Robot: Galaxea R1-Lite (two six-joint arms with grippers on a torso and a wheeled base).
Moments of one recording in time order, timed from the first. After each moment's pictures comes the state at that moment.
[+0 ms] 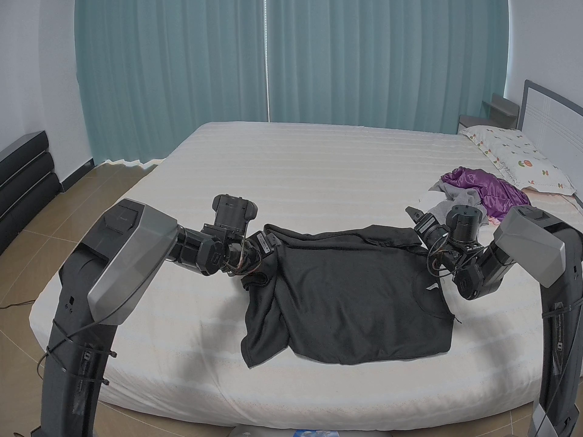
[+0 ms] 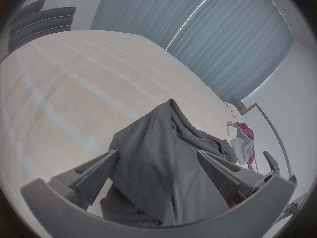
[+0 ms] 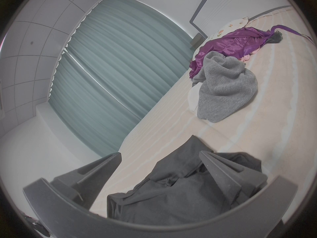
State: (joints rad) left arm -0.37 2.55 -1.73 -0.16 0.02 -0.76; right arm 0.14 2.48 -1.18 -1.11 -0.06 0.85
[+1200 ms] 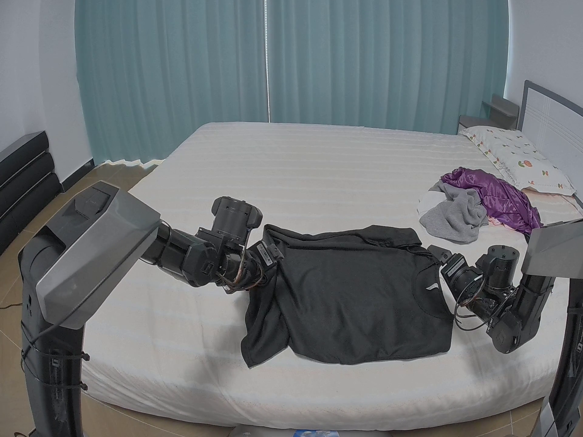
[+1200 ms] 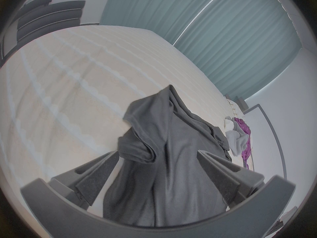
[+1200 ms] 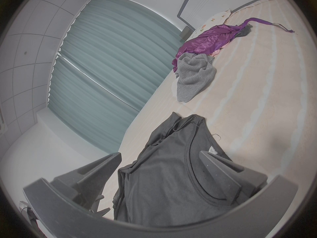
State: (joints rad) left arm -0.45 2.32 -1.42 -0.15 0.06 -0.88; right arm 0.15 2.26 -0.48 -1.51 -0.01 0.94
